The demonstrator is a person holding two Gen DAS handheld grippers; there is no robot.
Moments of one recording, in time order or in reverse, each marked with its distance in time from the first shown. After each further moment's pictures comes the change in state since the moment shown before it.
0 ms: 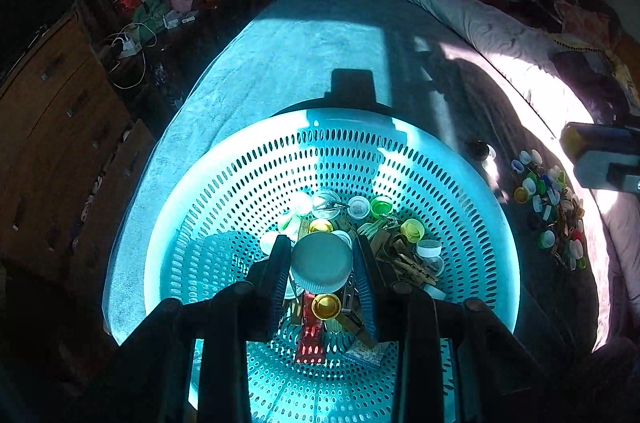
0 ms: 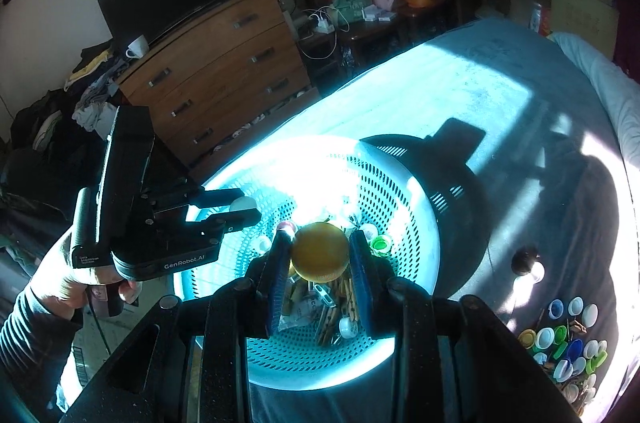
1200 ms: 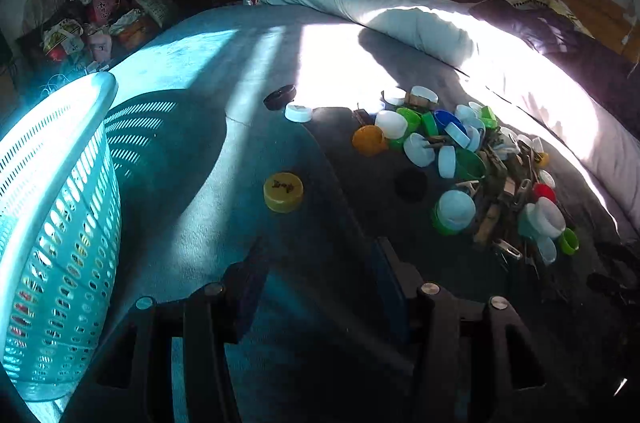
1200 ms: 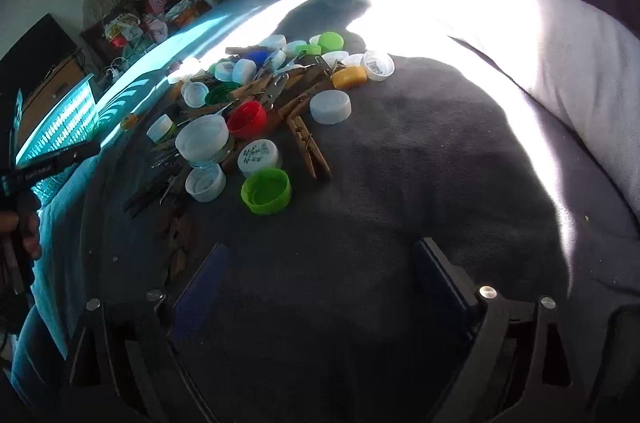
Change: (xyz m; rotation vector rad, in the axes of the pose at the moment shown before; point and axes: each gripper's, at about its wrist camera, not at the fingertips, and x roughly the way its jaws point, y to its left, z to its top) left arm 0.126 -0.295 -0.101 0.161 -0.206 -0.104; right arm -0.115 -0.250 -0.453 0.484 -0.184 -0.472
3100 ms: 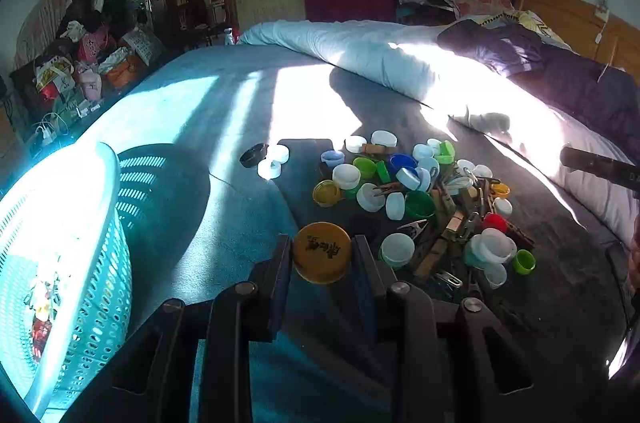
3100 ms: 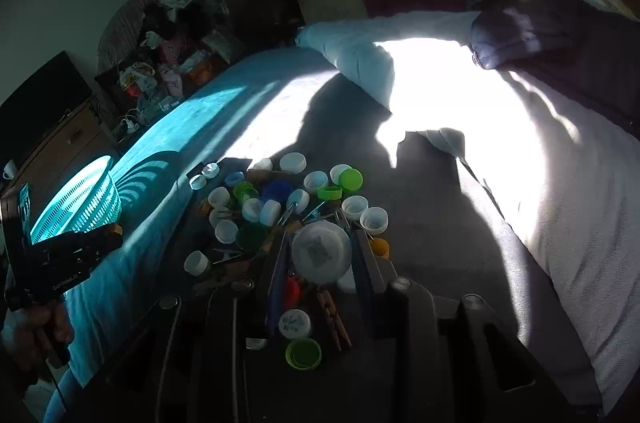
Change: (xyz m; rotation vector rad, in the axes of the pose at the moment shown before) left arm -0.056 -0.041 0.021 0.059 -0.096 -0.027; right arm -0.051 0.013 0.108 0.021 -0.191 0.044
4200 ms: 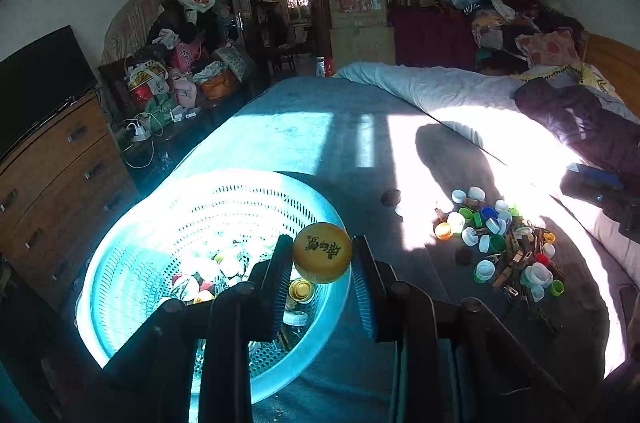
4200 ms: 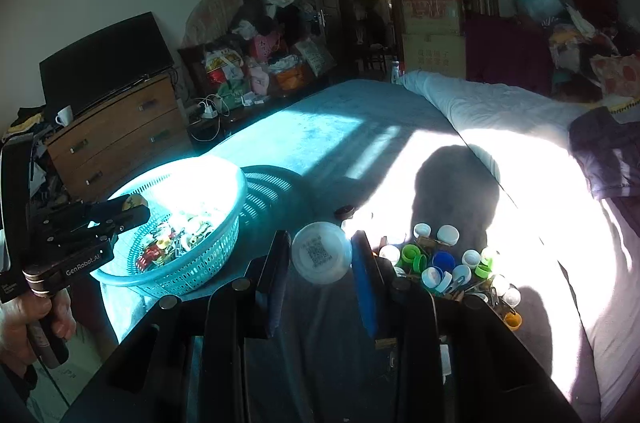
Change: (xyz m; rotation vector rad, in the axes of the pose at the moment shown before) left arm -0.149 0.125 0.015 -0.129 -0.090 0.241; right arm -0.029 0.230 0.042 -0.270 -0.062 0.139
